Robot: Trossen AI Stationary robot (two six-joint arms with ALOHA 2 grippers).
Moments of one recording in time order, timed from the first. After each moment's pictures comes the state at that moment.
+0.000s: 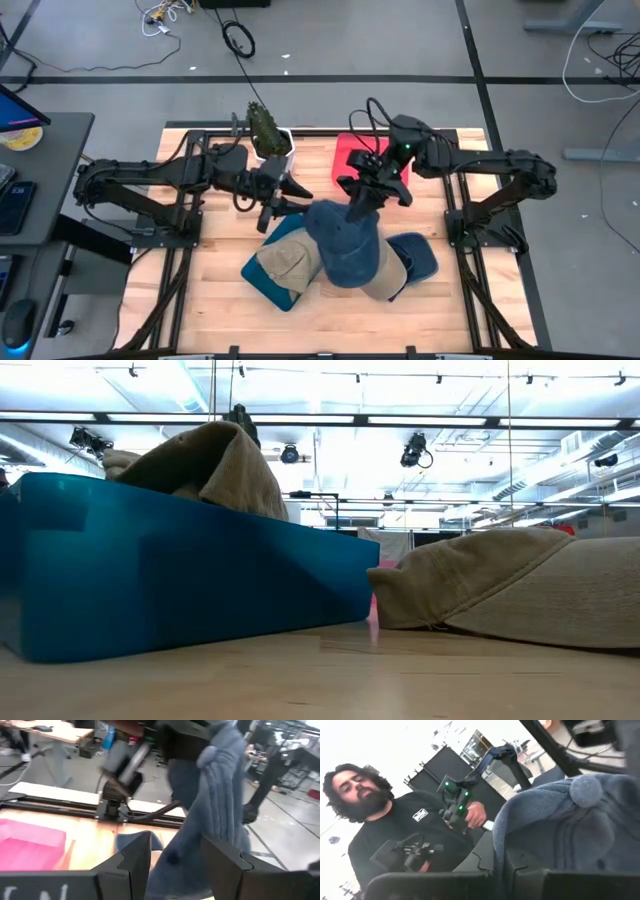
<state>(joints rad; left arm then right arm) -0.02 1.24 1.21 -0.13 0.20 -0.24 -0.11 1.44 1.36 0.14 -1.05 0.84</state>
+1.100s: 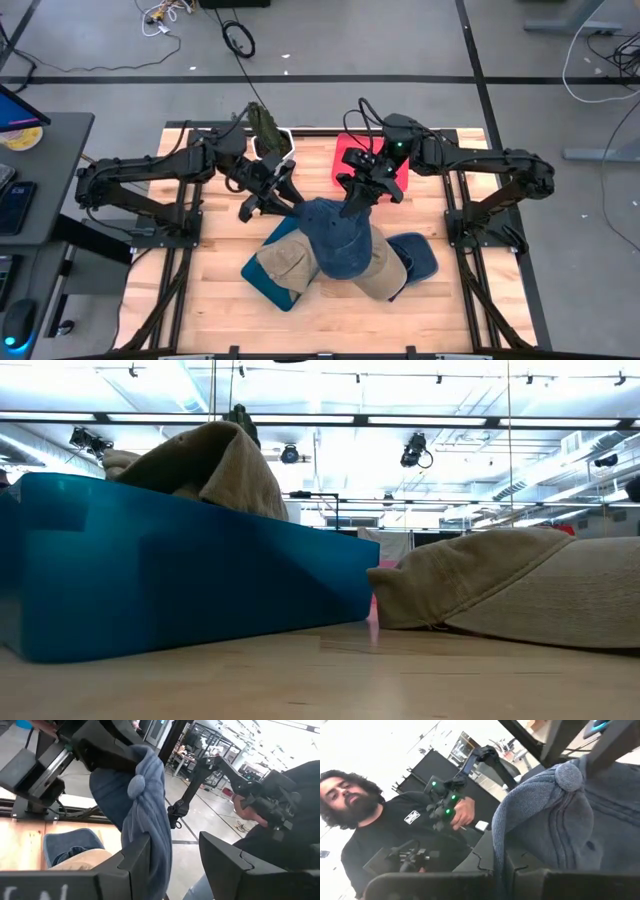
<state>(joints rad) 0.12 1.26 1.21 -0.04 0.66 -0.38 -0.15 1.46 1.36 0.07 -1.03 0.82</state>
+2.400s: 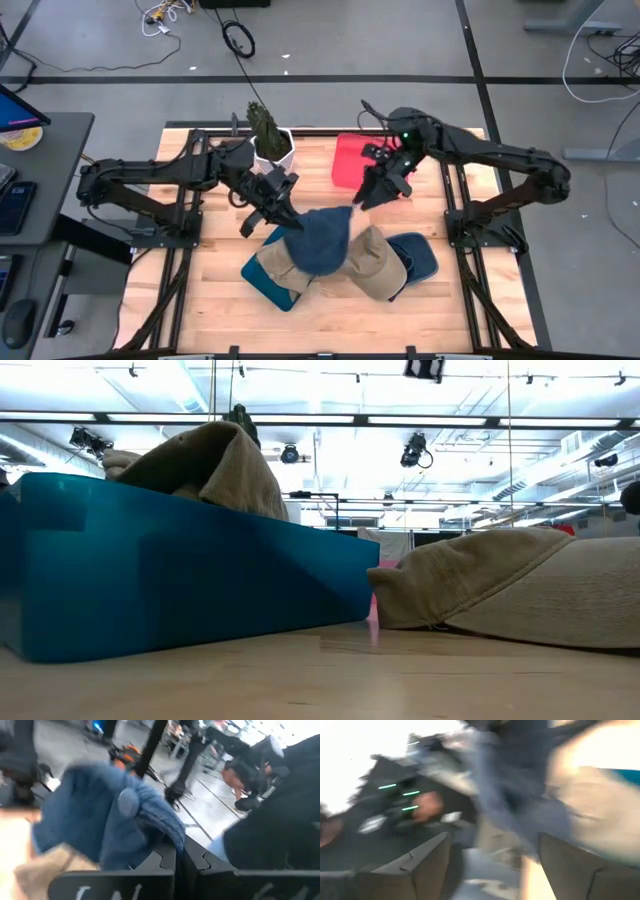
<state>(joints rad) 0.04 1.27 1.21 -0.10 0.61 -0.30 -0.24 1.32 1.36 -0.49 -0.94 0.62</state>
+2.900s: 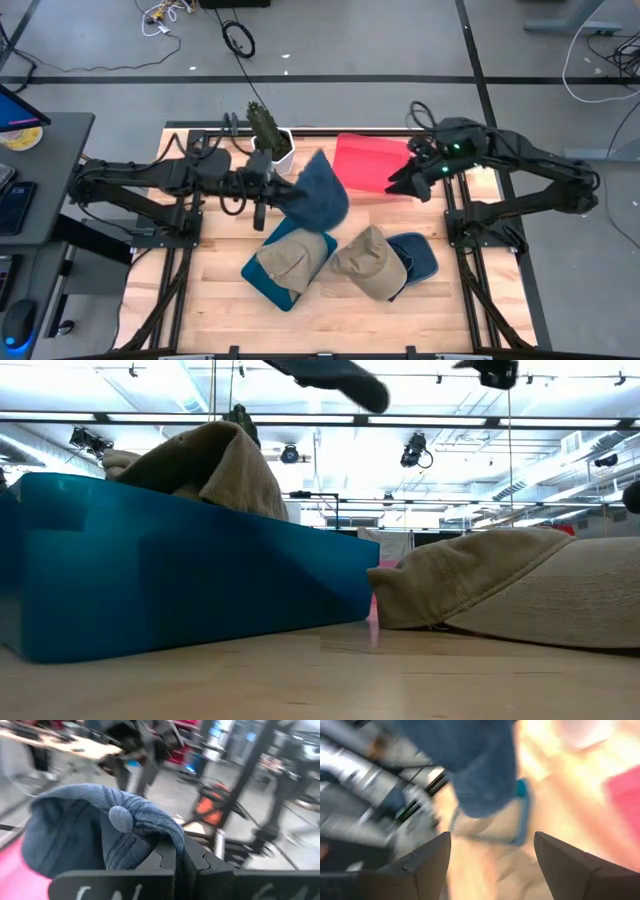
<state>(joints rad) -0.08 1.16 1.21 -0.14 -0.06 -0.25 -0.19 1.03 1.31 -0.86 -0.29 0.60</state>
